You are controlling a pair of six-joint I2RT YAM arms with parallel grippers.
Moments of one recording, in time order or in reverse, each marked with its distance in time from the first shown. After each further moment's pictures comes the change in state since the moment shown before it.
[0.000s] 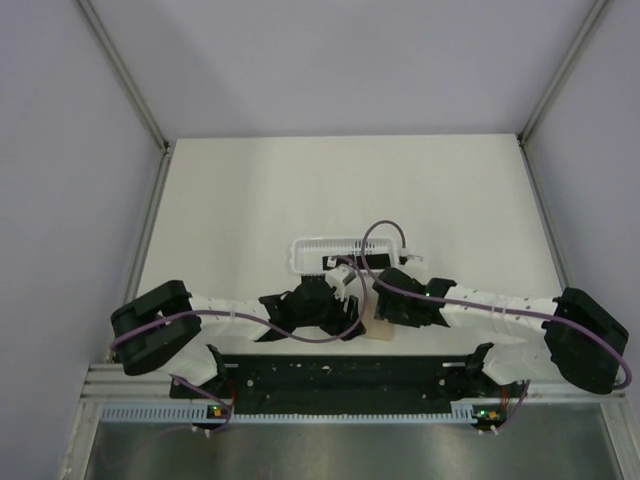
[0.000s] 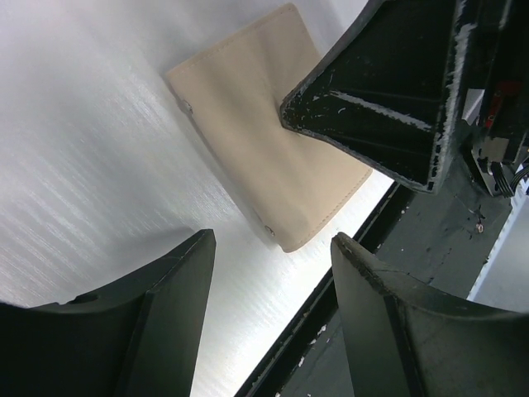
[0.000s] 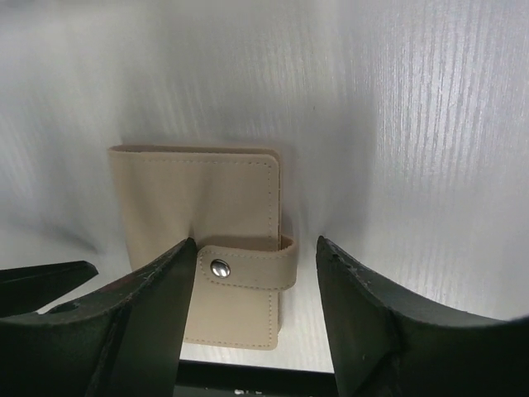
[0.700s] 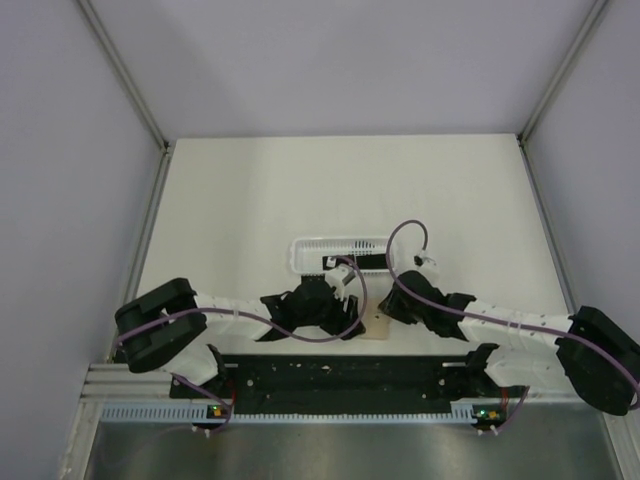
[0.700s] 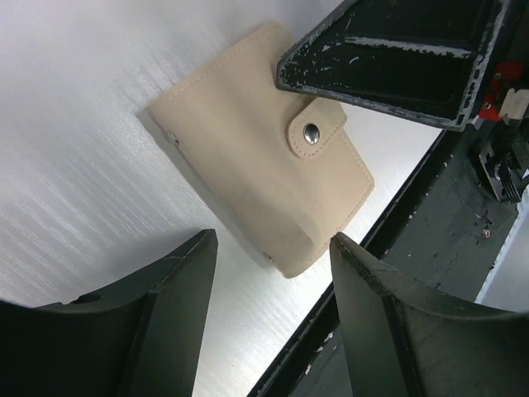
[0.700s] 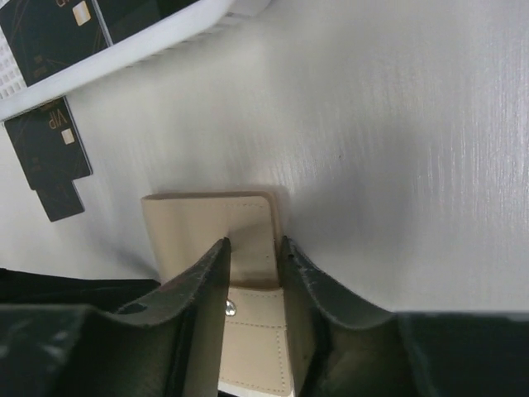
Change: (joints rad) left arm 0.008 0.023 -0.007 0.026 0.000 -0.002; right arm -0.093 -0.157 -0.229 0.373 -0.053 0.063
